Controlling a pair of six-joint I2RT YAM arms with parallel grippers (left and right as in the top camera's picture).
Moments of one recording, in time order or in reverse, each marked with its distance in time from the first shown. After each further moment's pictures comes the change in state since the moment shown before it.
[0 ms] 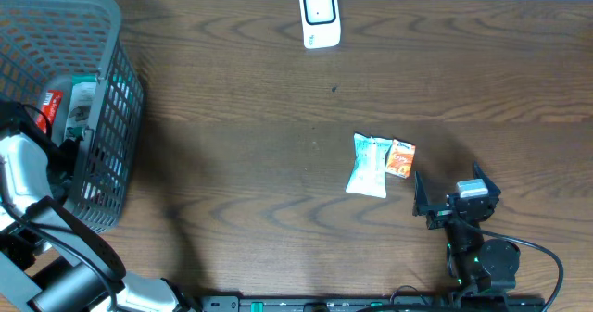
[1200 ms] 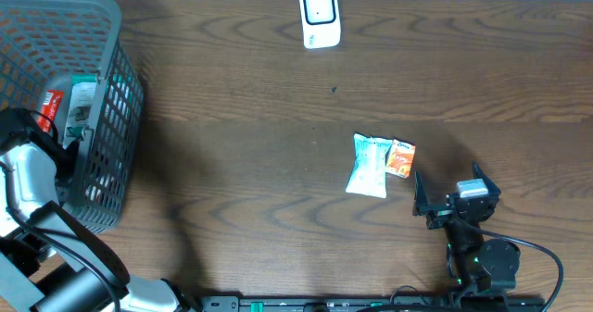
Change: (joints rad) left arm 0.000 -0.036 -0.089 0.107 0.061 -0.003; right arm 0.000 0.000 0.000 0.000 0.000 0.000
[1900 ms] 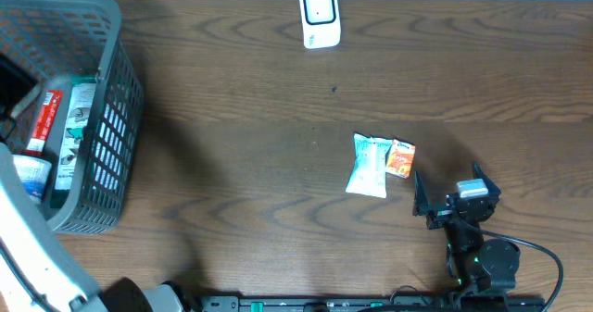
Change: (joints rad) left arm -0.081 -0.200 0.624 -0.190 -0.022 0.000; right arm 0.000 0.000 0.000 0.000 0.000 0.000
